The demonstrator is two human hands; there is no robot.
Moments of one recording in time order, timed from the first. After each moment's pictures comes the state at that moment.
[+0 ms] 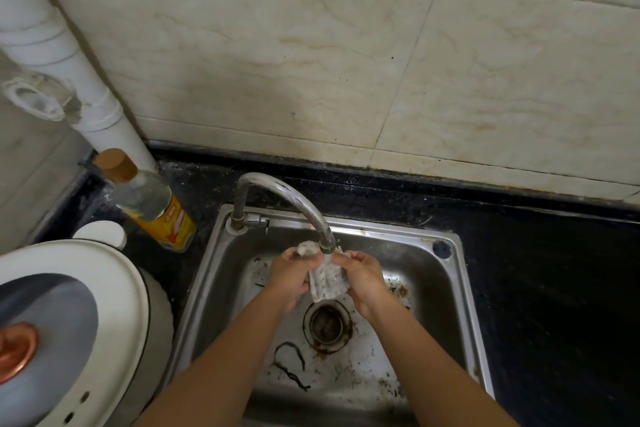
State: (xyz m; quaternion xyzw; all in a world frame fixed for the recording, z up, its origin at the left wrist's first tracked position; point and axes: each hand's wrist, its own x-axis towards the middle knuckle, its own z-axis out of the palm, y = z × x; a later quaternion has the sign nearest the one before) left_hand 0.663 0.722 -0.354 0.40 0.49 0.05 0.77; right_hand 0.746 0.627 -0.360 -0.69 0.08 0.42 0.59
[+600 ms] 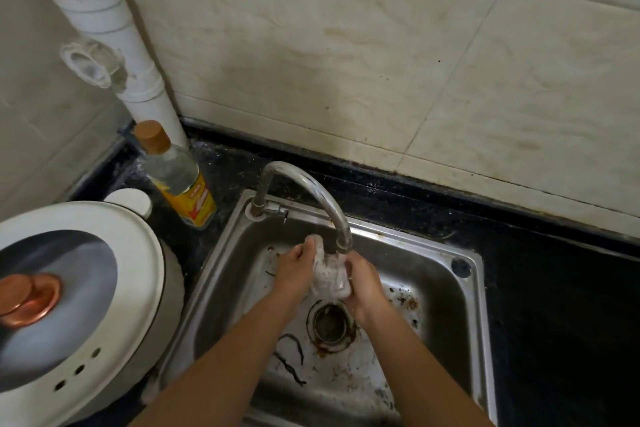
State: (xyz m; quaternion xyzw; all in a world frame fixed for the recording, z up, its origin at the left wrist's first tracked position) left_hand 0.656 0.715 -0.350 0.49 0.55 0.10 0.67; right_hand 0.736 0.641 -0.361 -0.64 0.09 0.50 0.57
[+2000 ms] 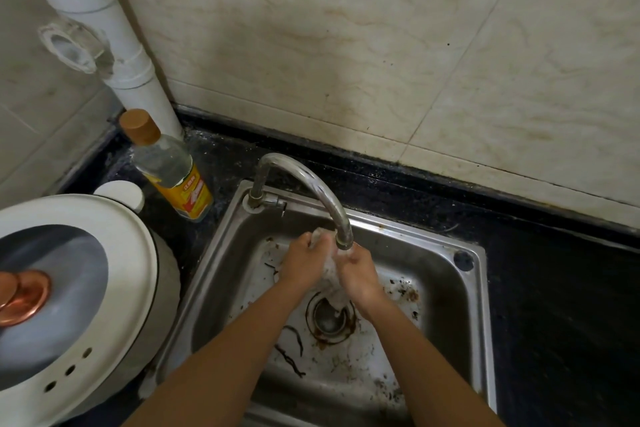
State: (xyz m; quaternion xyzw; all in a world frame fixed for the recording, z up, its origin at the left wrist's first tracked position) left_hand 0.670 0.718 -0.365 0.59 0.52 0.08 0.61; right_hand 0.739 0.641 -0.360 -0.75 -0.15 0.44 0.47
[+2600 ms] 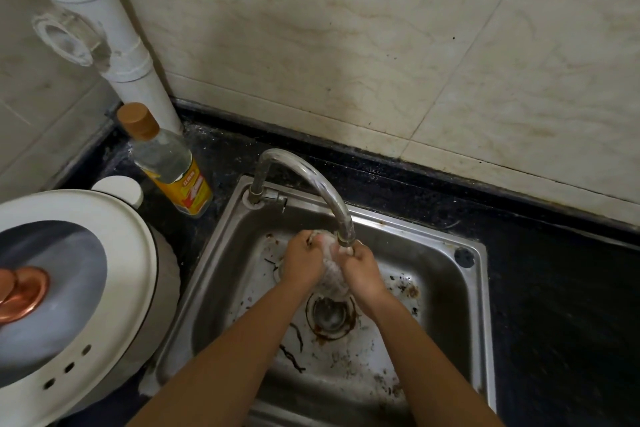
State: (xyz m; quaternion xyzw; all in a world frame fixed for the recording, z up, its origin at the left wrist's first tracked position) left_hand 0.672 0.716 -0.377 0.59 0.54 0.08 0.59; right_hand 0.738 0.641 -0.361 -0.76 -0.09 0.45 0.46
